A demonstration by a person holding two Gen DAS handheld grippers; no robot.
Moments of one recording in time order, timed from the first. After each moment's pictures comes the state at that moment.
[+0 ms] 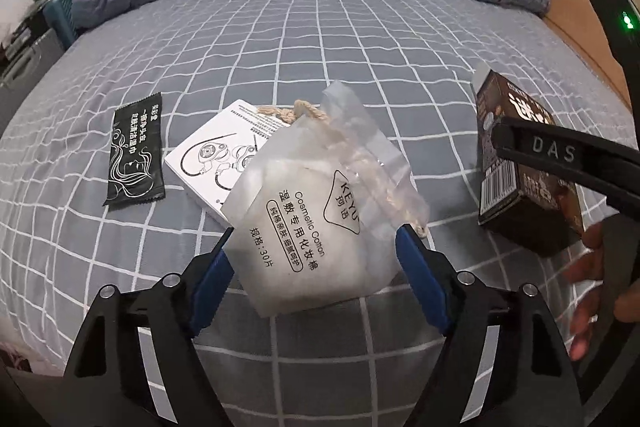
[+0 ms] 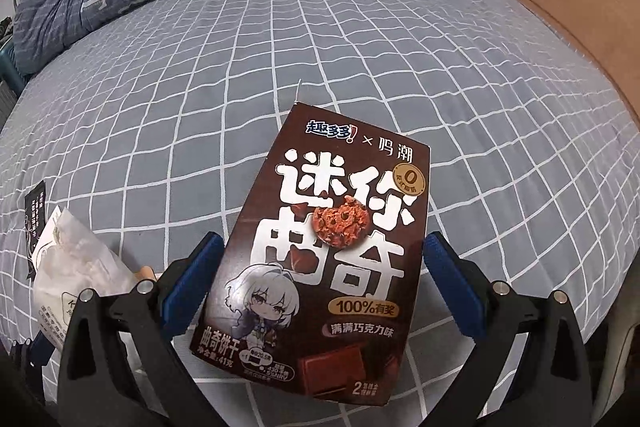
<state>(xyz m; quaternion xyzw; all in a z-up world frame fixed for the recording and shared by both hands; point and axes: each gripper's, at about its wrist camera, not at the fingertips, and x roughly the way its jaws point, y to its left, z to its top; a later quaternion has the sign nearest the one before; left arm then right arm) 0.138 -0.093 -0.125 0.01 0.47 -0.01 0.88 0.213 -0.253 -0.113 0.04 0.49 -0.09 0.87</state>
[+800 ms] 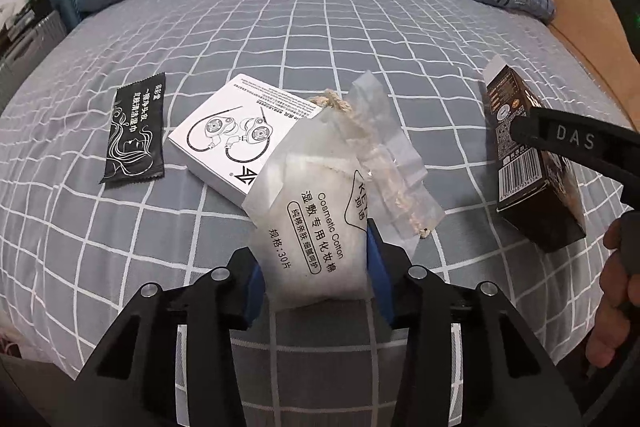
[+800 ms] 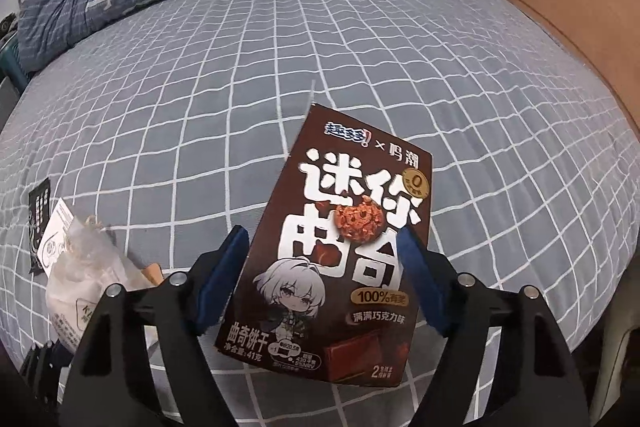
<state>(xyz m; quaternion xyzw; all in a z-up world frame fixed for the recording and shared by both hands) 0.131 -0.085 -0.129 -0.02 0.48 -0.01 0.88 0.208 -0.252 -0.102 0.04 0.48 -0.10 0.87</state>
